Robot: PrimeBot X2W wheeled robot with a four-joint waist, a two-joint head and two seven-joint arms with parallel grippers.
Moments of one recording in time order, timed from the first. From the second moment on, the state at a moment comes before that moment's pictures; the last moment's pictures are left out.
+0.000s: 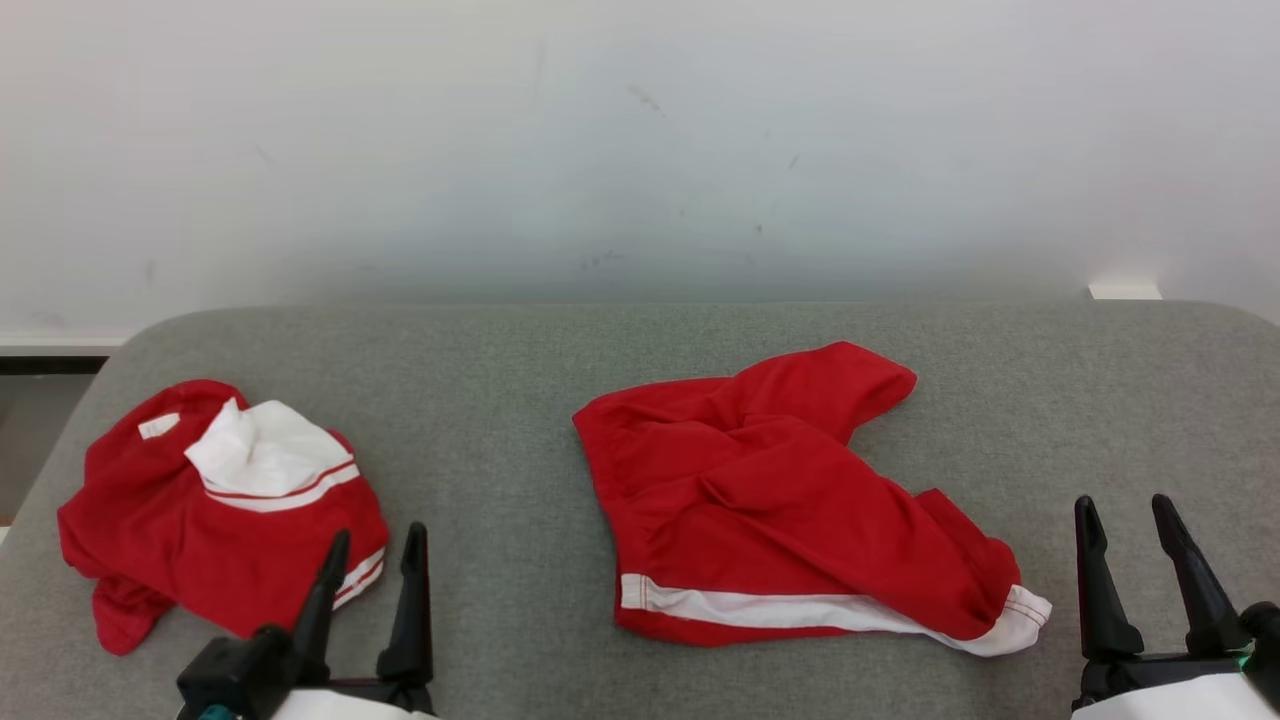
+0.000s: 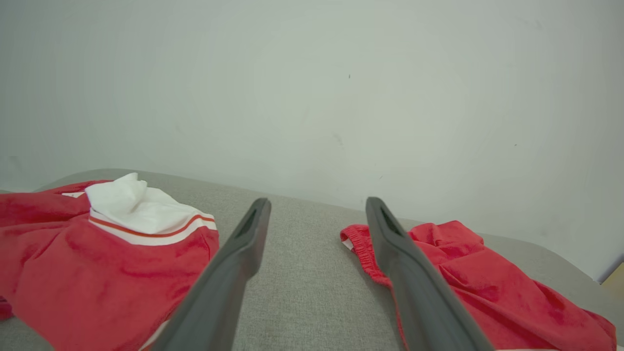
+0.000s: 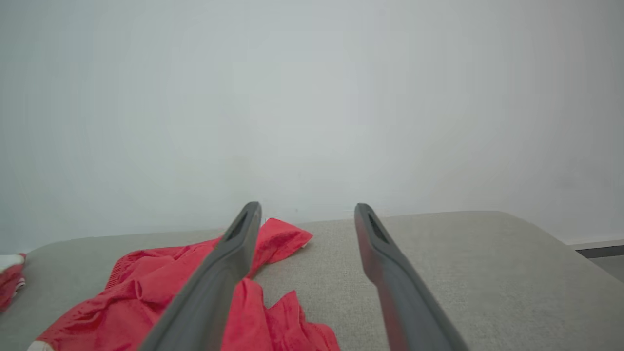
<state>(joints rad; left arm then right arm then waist) -0.05 0.05 -0.04 0.15 -0.27 -0.10 -0.26 -0.09 -0.13 0.03 0.21 0.38 0.13 -0.26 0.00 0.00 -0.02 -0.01</state>
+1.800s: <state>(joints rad) -0.31 0.21 -0.59 0.38 -0.56 -0.13 0.03 -0.31 -0.41 0.46 0.50 0.61 0.13 0.07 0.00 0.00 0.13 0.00</state>
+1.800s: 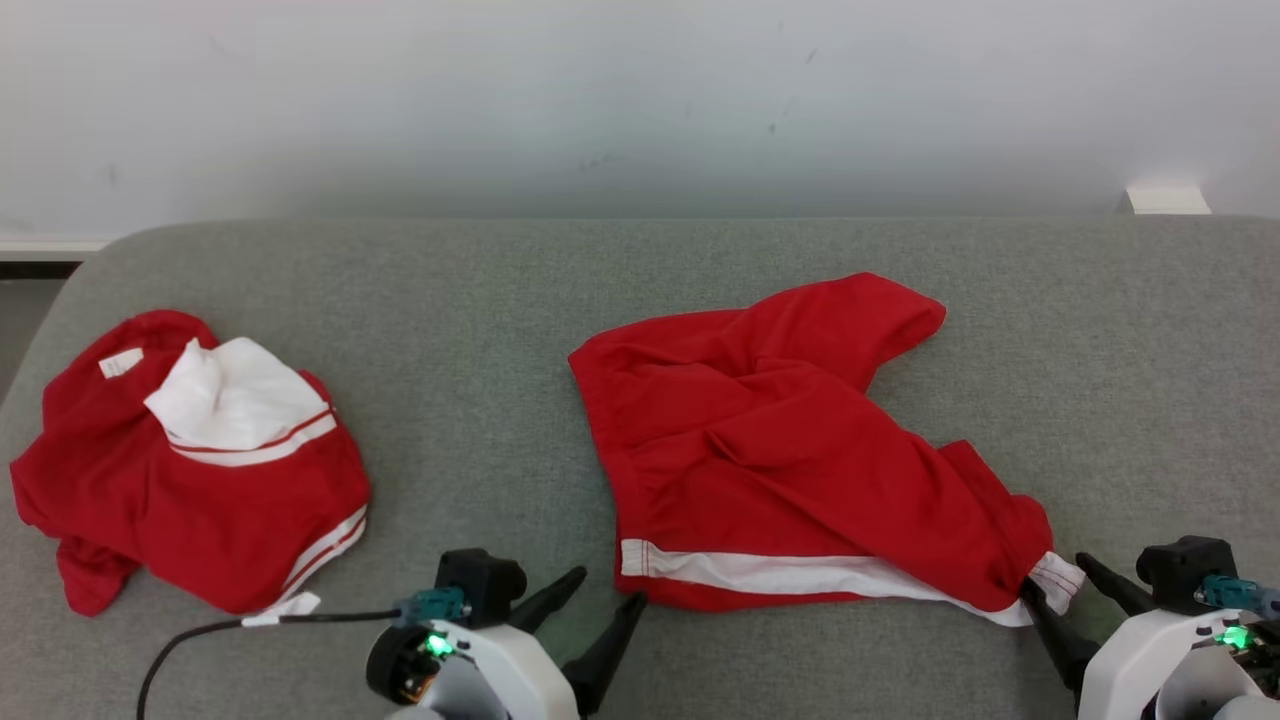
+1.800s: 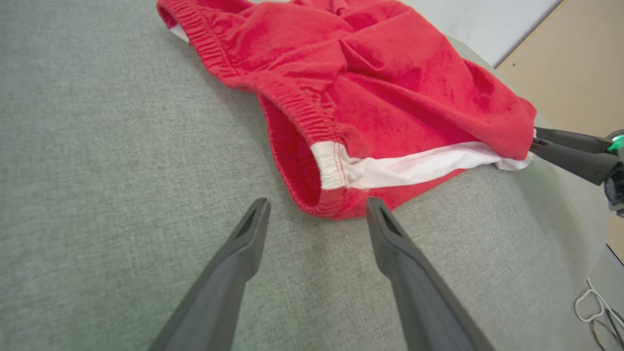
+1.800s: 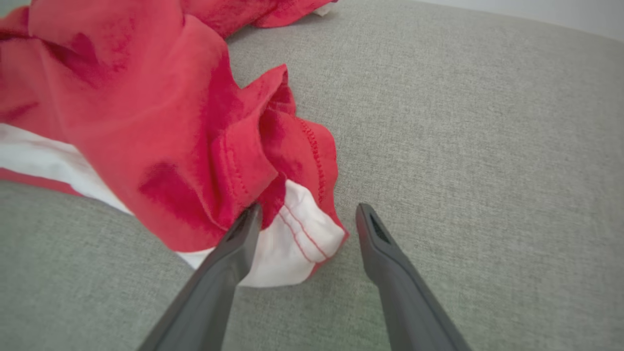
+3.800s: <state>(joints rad) -1.54 0.39 -0.71 0.67 -1.06 -0.13 0.07 -1.43 -0.31 0.38 0.62 0.96 0.13 -0.06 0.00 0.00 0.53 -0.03</state>
